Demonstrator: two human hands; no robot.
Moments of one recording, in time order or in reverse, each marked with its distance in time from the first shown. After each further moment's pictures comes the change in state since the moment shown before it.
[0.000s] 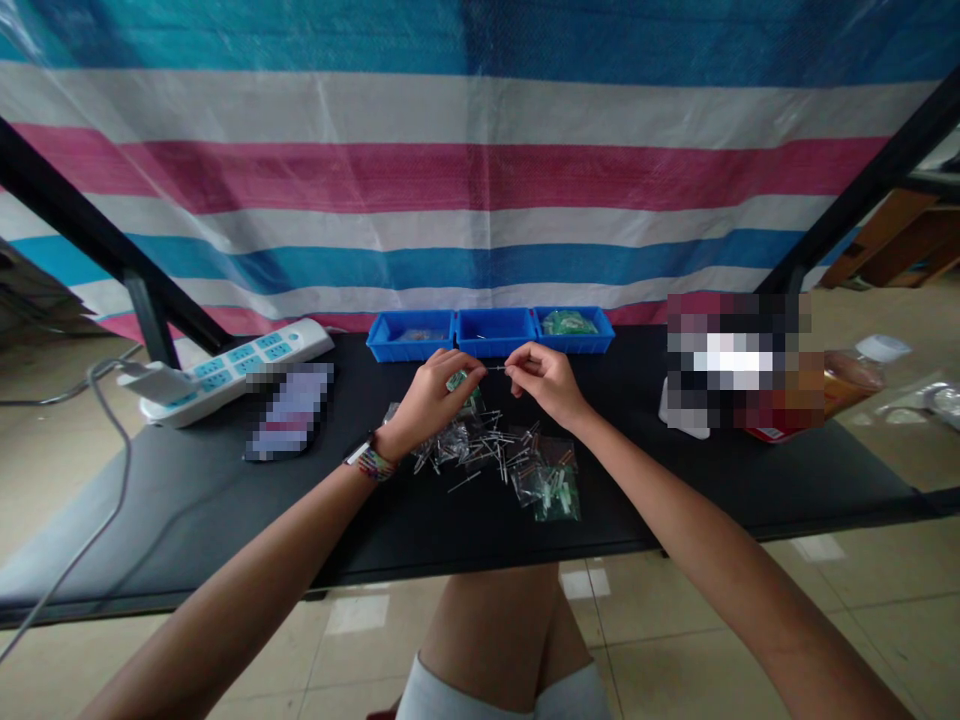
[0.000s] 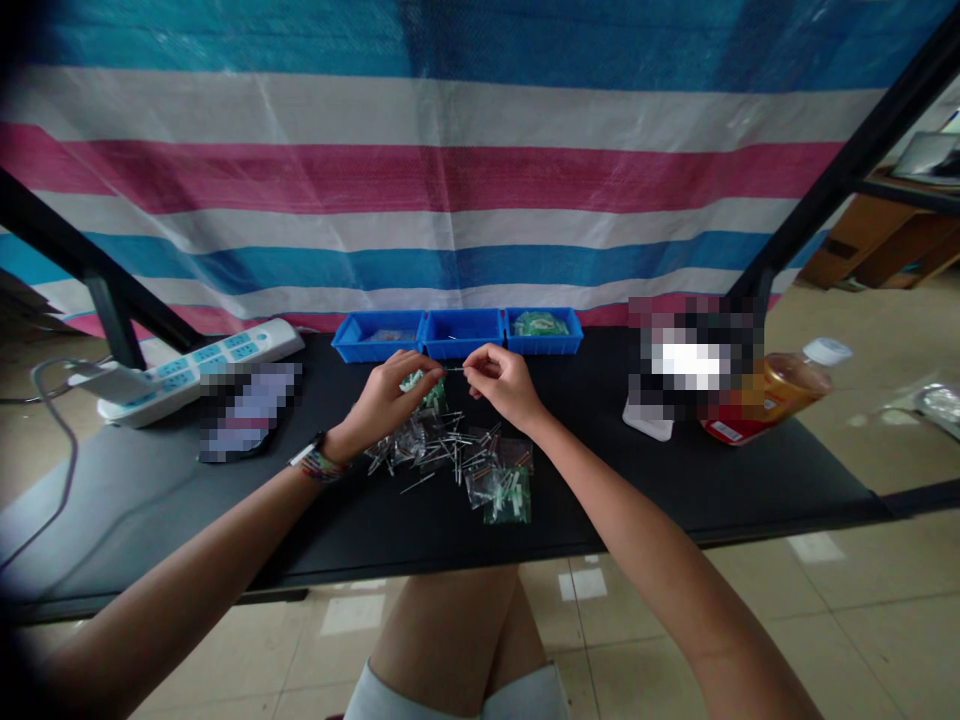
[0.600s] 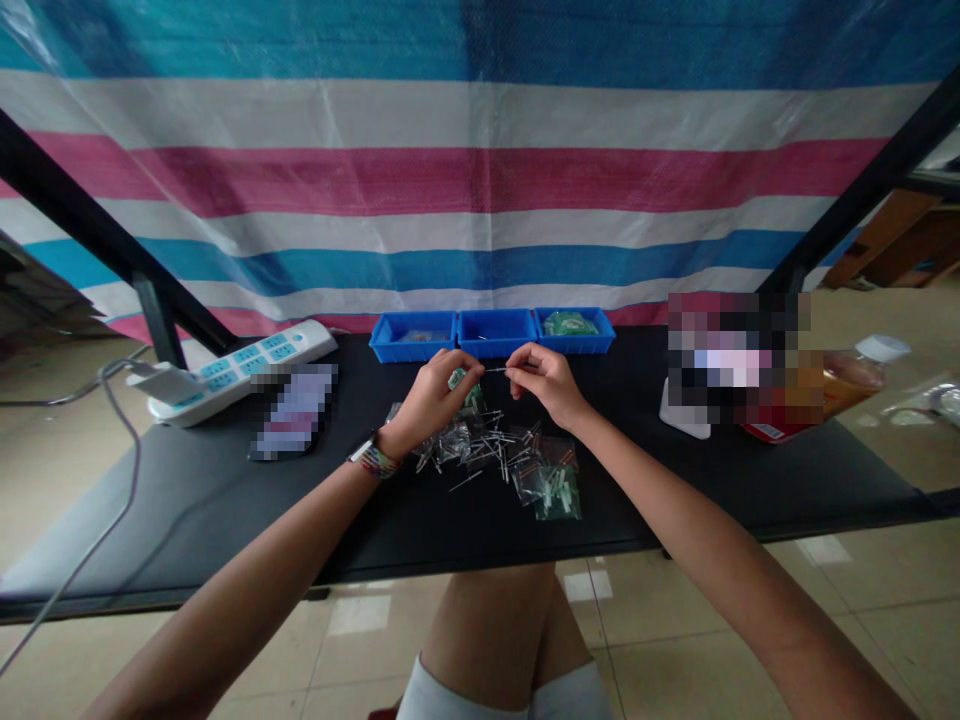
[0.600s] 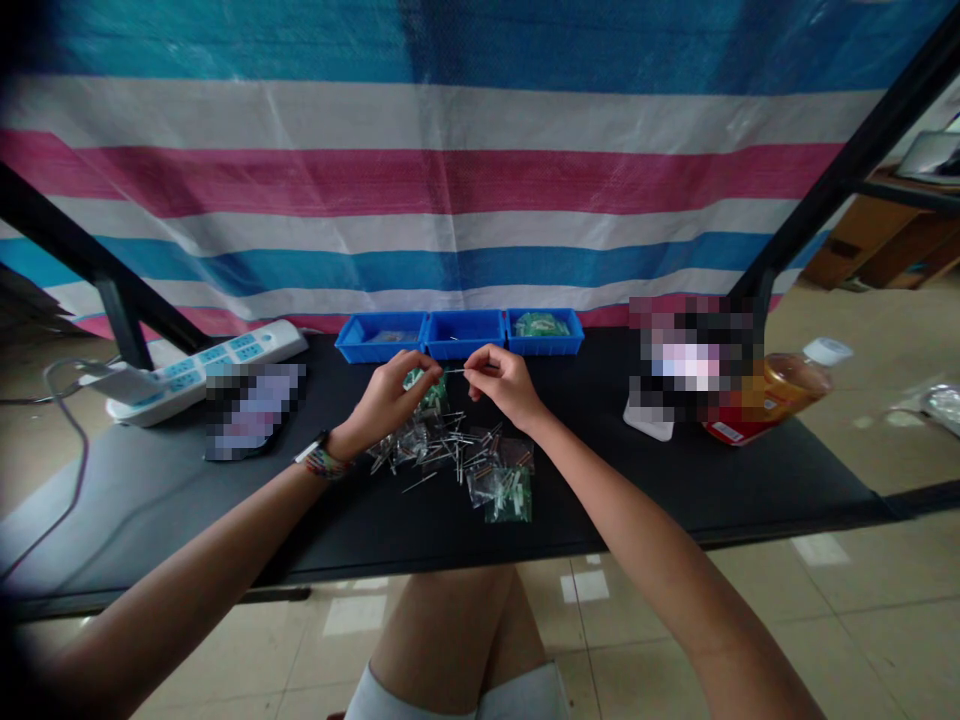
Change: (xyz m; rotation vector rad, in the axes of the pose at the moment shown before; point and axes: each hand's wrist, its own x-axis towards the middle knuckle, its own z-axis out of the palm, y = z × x) left_hand -0.001 -0.002 0.001 -0.023 0.029 -0.060; right_hand -0.001 -0.001 0.001 0.105 -0.015 0.015
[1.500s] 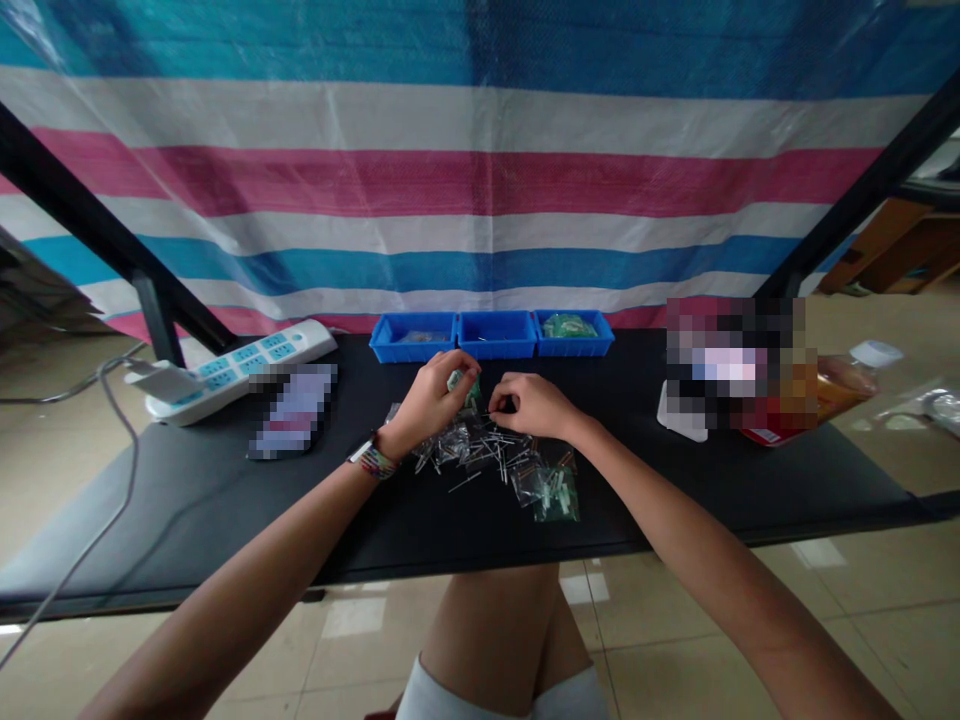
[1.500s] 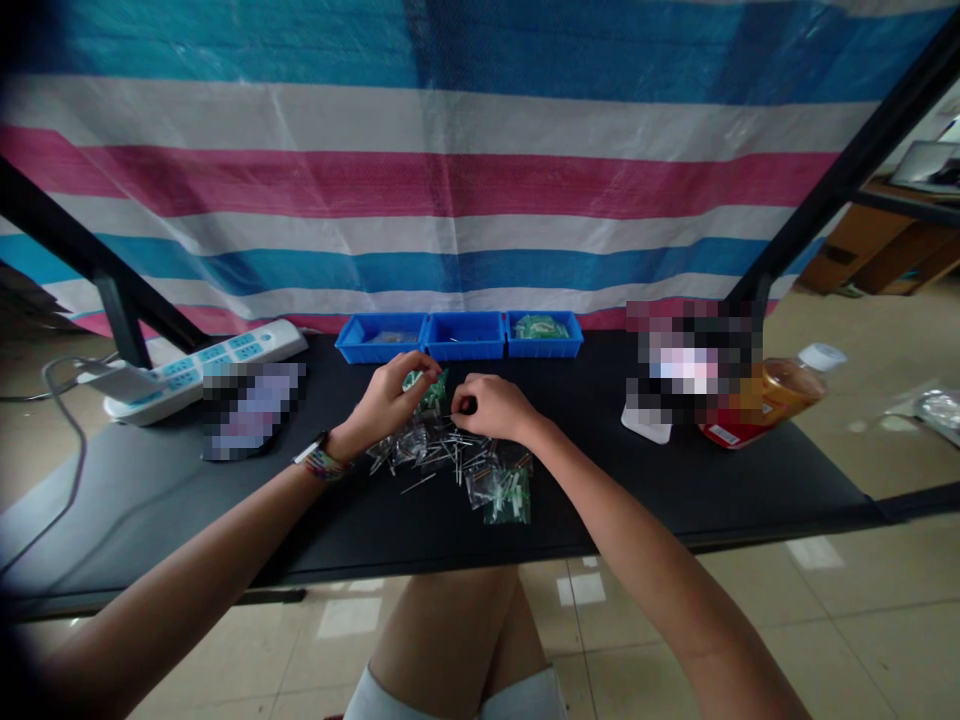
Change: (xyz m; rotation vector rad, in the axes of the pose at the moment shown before) left_hand -0.001 -0.007 0.001 0.003 -0.011 -0.018; right_hand -0.006 0.002 0.001 -0.866 -0.376 -0.127
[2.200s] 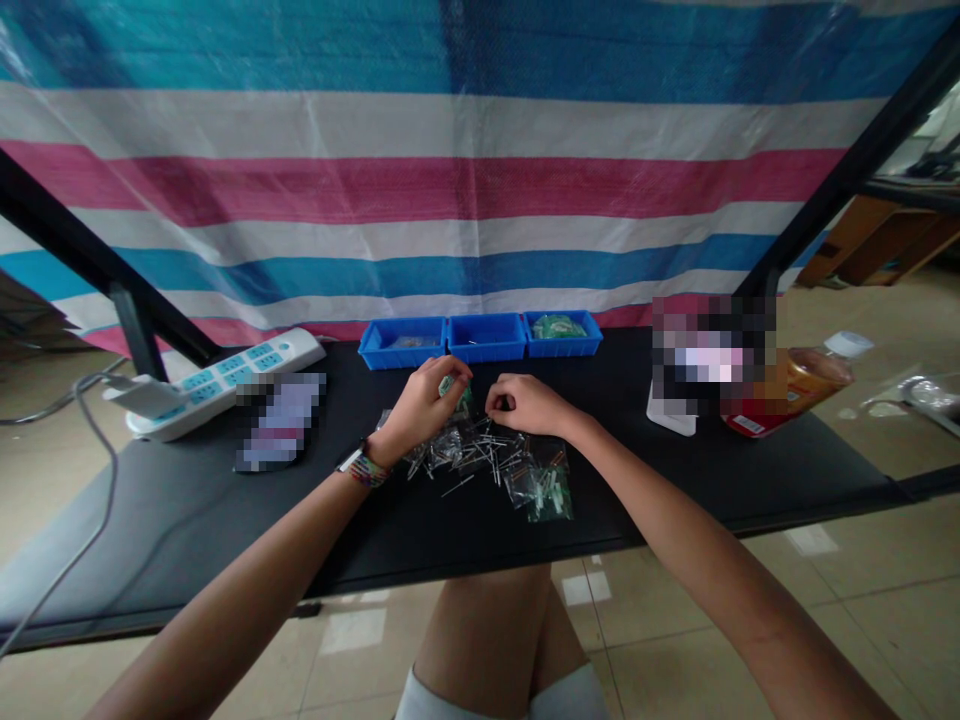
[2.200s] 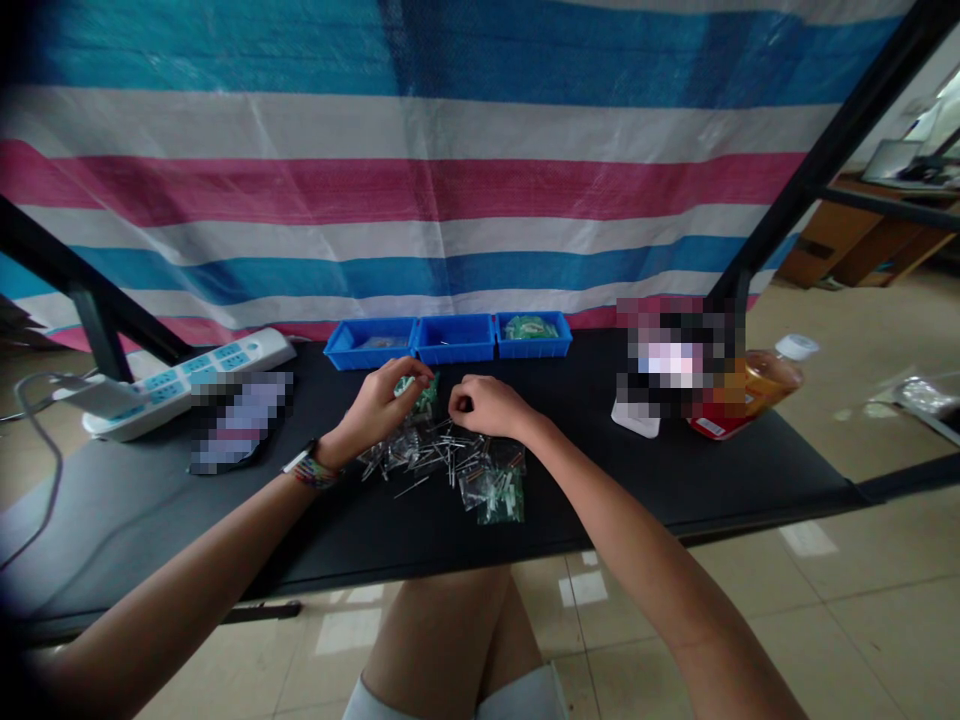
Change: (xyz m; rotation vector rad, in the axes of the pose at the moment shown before) left_hand 0.001 0.003 -0.002 0.012 -0.039 -0.014; right_hand 0.000 0.003 -0.007 0.016 -0.058 0.015
